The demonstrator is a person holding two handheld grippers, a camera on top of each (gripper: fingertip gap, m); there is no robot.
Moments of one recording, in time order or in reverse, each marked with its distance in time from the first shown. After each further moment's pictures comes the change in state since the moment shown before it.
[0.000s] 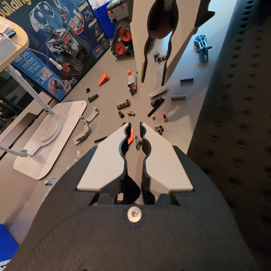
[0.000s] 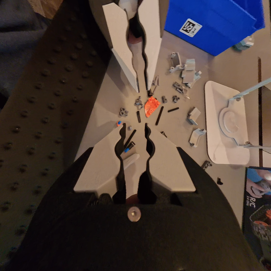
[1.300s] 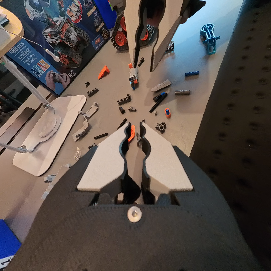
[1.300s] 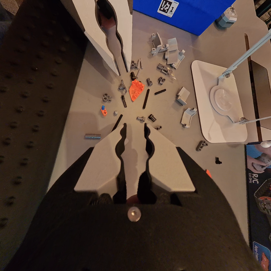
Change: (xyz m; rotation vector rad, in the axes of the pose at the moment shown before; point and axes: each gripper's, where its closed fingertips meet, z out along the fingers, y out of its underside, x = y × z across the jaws) left arm -0.002 0.008 0.005 -0.045 -0.006 -0.003; right arm 0.023 0.030 -0.010 0.005 0.059 0.105
